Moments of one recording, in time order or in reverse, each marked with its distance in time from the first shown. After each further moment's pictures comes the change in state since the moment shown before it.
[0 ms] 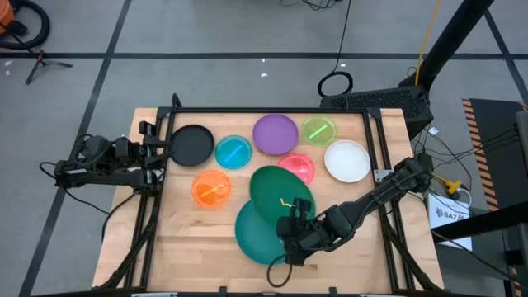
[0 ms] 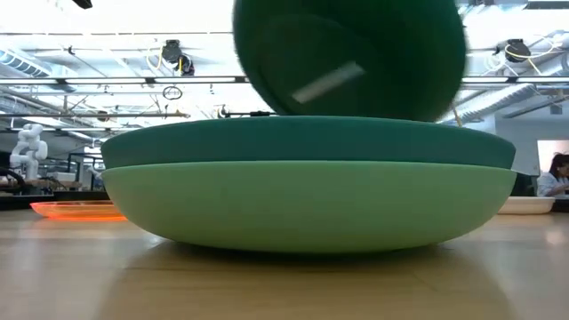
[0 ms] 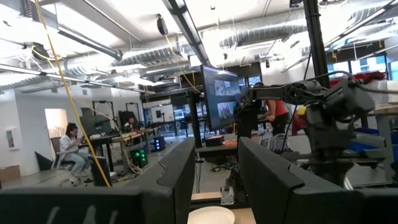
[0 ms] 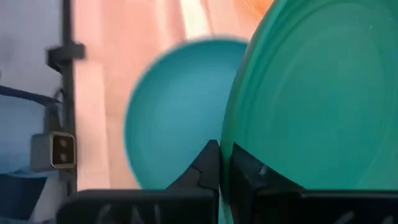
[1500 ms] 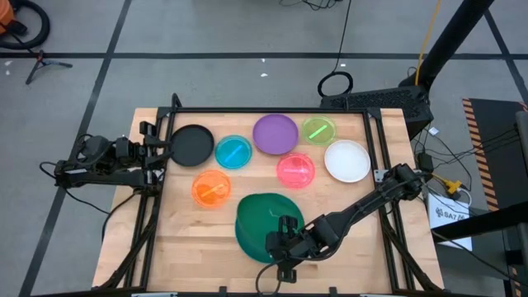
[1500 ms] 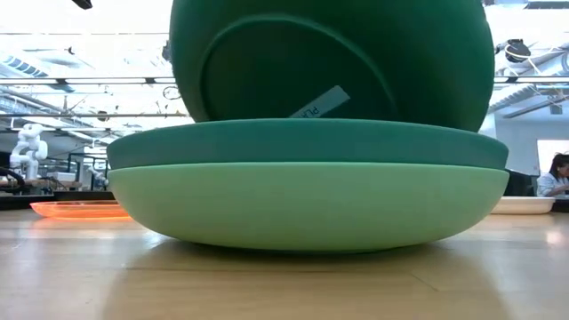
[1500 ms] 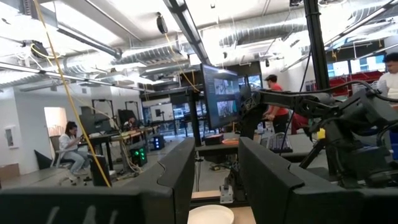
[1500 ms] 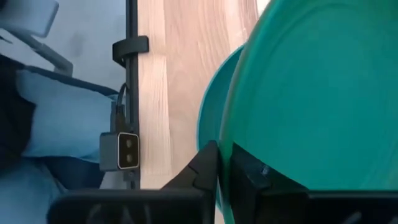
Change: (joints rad) left arm 0.000 0.000 0.000 -0.006 0.000 -0.004; right arm 0.008 0.103 0.000 0.198 -0.211 0.040
